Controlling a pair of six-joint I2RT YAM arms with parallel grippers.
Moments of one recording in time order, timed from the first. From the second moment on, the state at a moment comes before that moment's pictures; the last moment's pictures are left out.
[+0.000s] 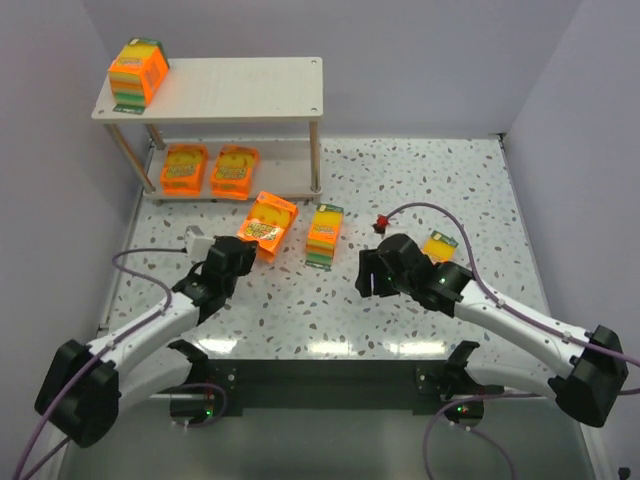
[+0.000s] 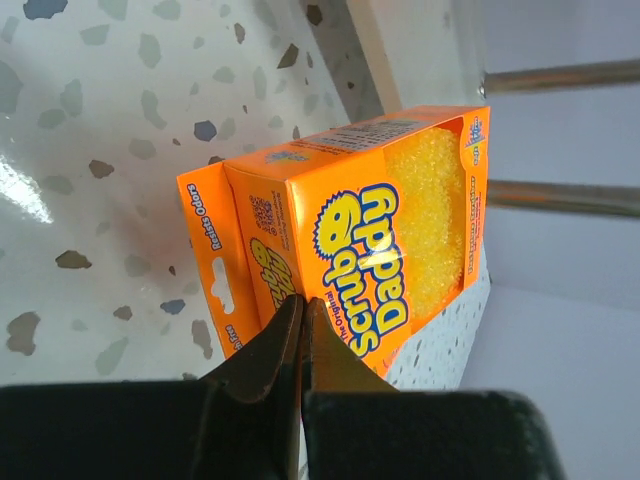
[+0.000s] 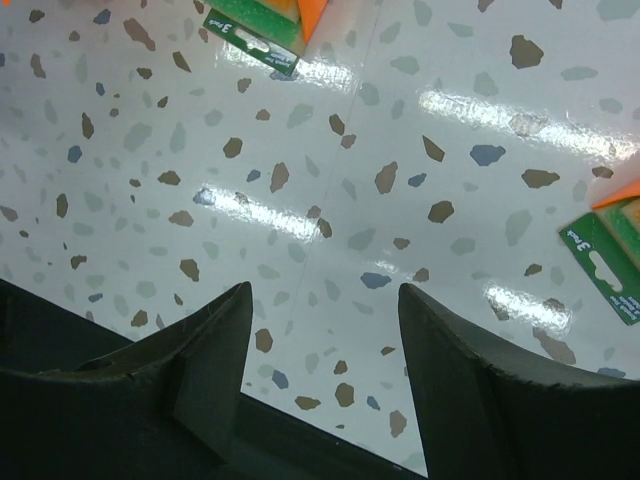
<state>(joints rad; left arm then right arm) -0.52 0.89 0.40 -0.04 -0.46 -1.45 0.84 1.07 0.78 -0.53 0.17 0.60</state>
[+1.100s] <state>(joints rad) -0.45 1.87 1.22 0.01 -0.58 -1.72 0.84 0.87 0.69 -0.63 0.19 0.60</state>
